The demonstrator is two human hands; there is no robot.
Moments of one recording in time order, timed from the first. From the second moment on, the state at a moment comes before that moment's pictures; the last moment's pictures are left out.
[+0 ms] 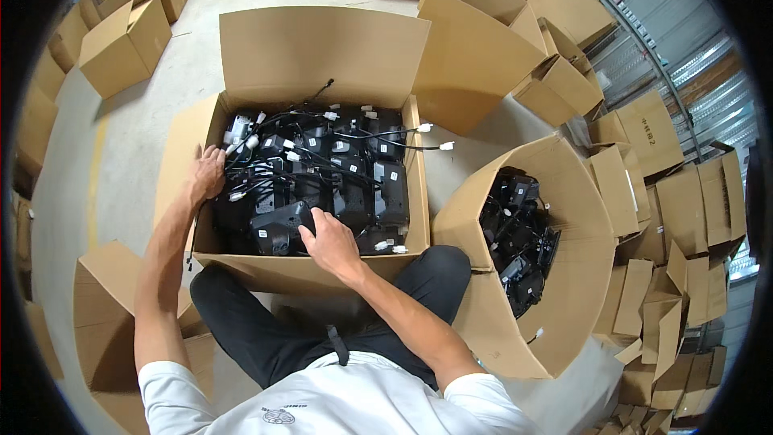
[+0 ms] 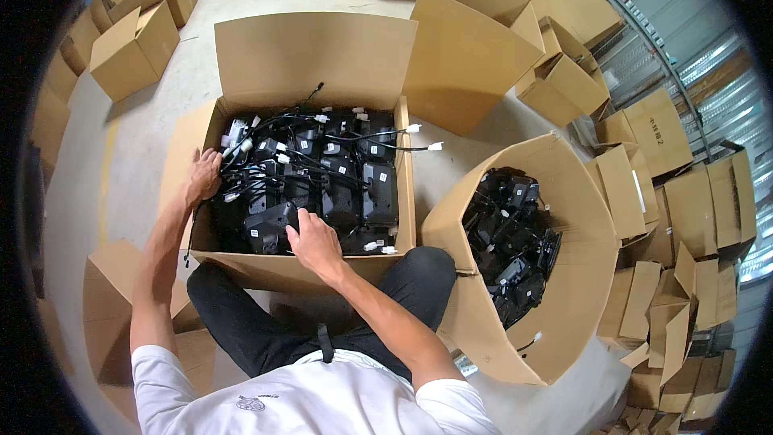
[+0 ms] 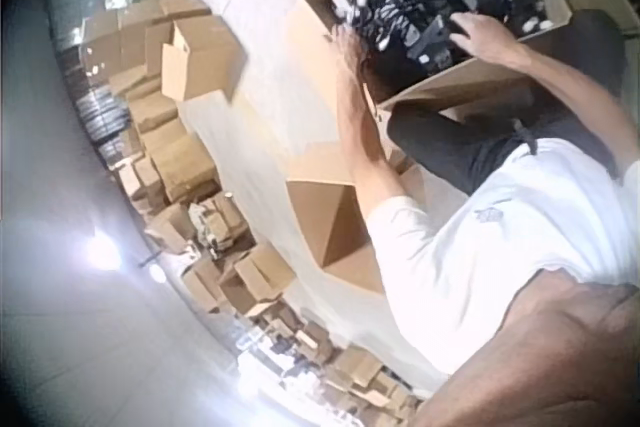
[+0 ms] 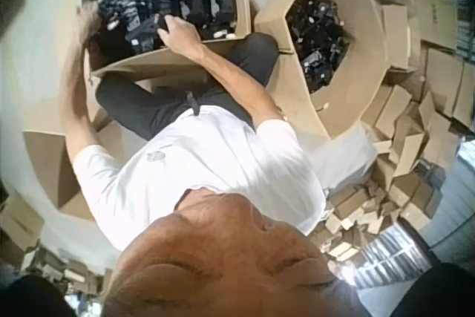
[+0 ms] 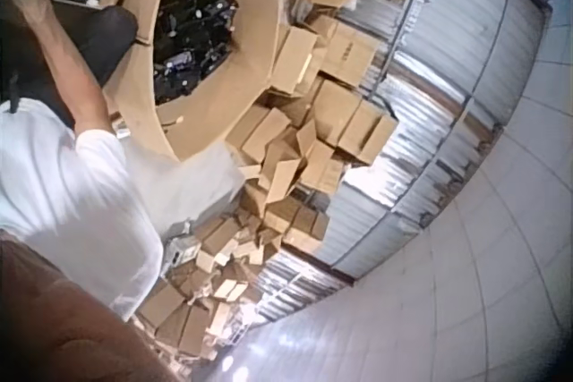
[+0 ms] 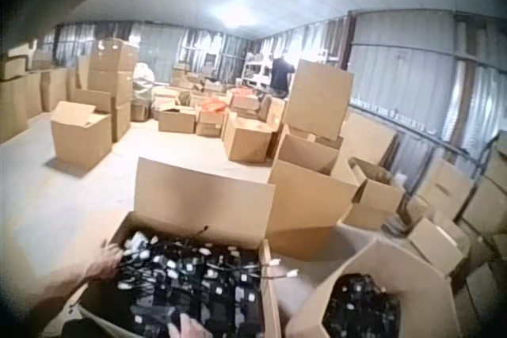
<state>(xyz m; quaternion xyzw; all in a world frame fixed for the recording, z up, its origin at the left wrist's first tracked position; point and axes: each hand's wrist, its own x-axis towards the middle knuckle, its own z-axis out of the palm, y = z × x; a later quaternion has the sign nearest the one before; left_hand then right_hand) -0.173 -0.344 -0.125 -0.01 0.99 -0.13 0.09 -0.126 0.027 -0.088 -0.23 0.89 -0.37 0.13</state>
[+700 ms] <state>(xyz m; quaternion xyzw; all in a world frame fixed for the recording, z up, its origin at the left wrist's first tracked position) -0.114 -0.232 -0.042 -0.03 0.99 0.00 -0.12 -0.311 0.167 -0.094 -0.11 0.99 0.02 -0.01</state>
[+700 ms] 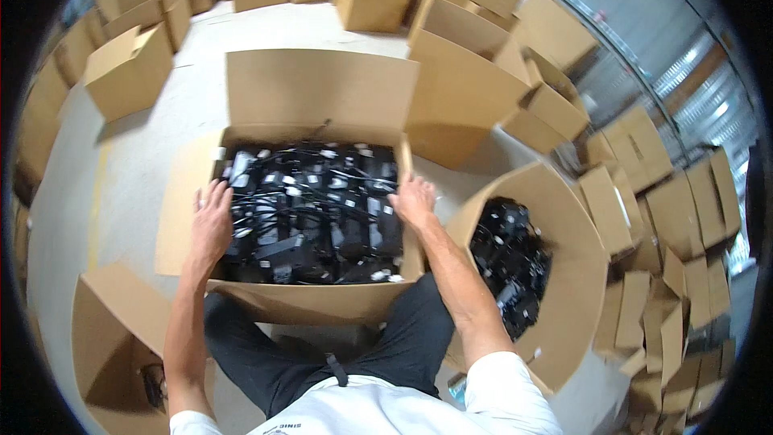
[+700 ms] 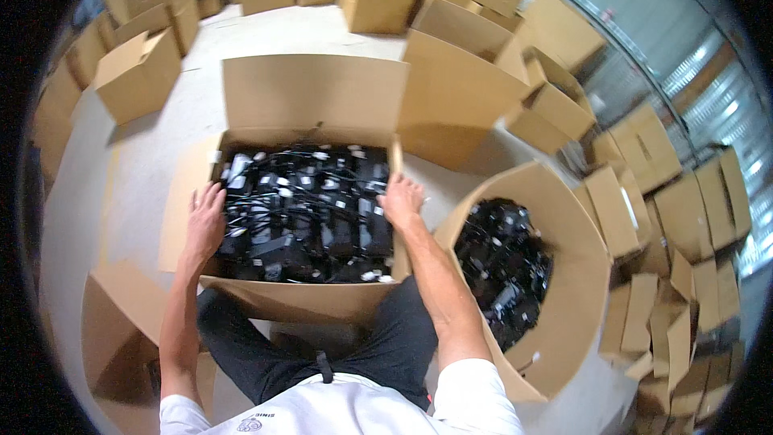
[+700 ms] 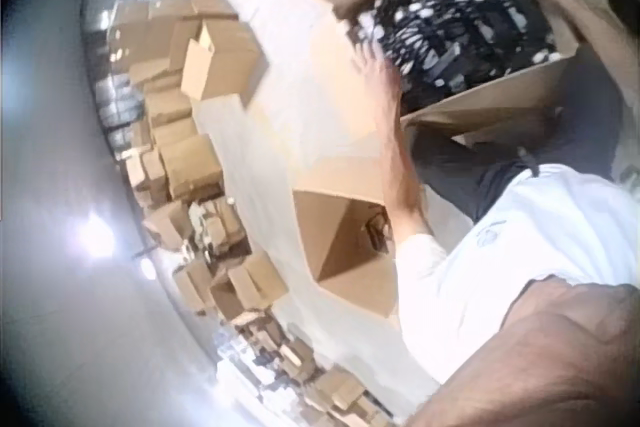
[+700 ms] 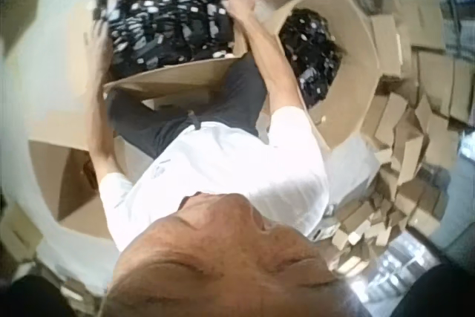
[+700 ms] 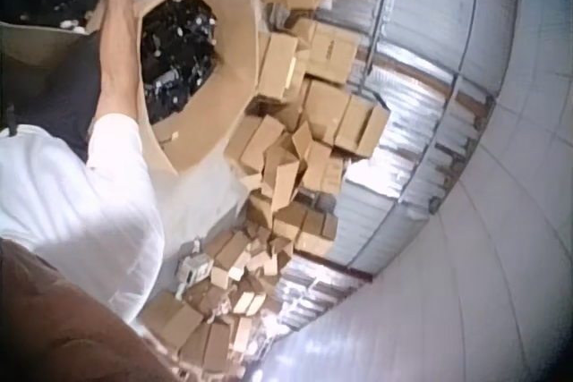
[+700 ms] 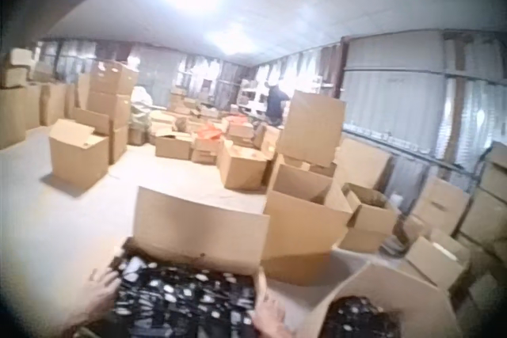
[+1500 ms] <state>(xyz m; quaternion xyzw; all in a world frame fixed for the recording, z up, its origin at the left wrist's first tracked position) -0.052 -0.168 -0.081 0.15 0.96 0.17 -0.17 -0.033 0.310 -0.033 0.01 0.98 -0.07 -0.17</state>
